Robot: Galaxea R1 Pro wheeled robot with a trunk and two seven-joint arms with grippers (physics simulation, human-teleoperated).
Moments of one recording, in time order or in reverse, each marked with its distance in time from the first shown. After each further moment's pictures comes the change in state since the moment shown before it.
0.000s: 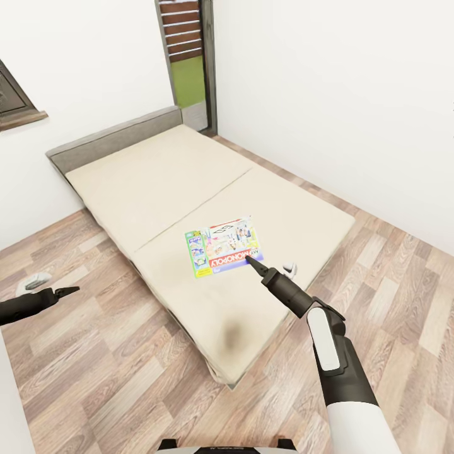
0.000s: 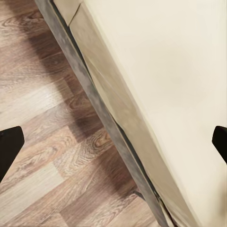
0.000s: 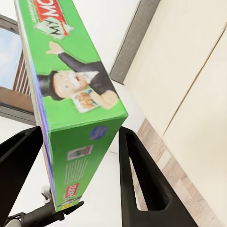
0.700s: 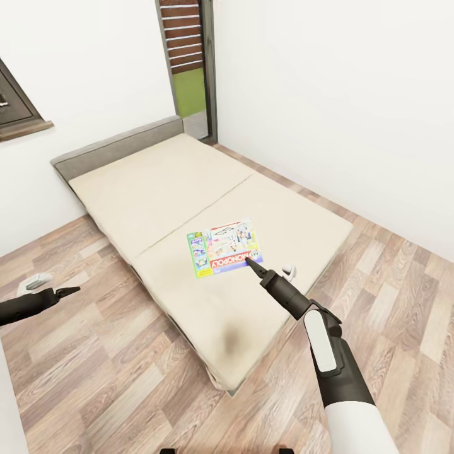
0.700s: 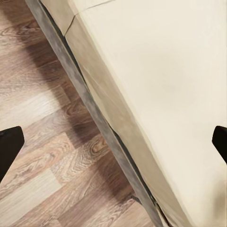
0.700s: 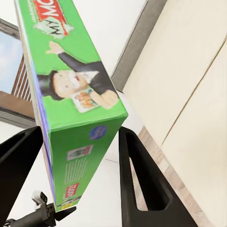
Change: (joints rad) left arm 0.000 -0.002 -0.005 0.000 0.000 0.000 0.002; right arm 0.000 0.000 0.007 0.048 0.003 -0.071 0.000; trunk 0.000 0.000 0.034
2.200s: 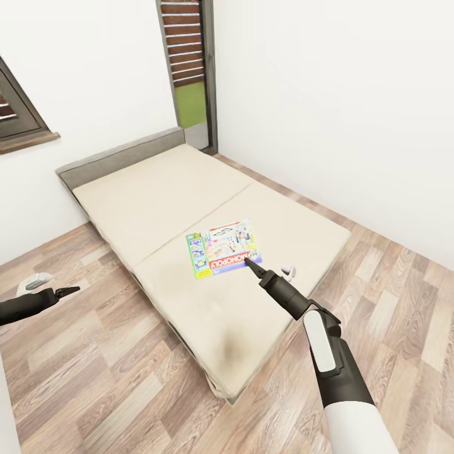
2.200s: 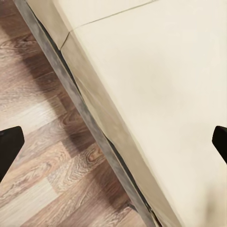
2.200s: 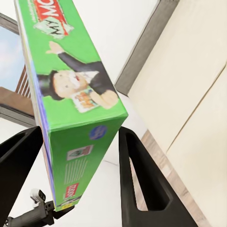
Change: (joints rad) left arm 0.000 0.000 0.003 0.000 0.000 0.000 -0.001; right arm 0.000 0.000 0.006 0.000 0.009 -0.005 0.000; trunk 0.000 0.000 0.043
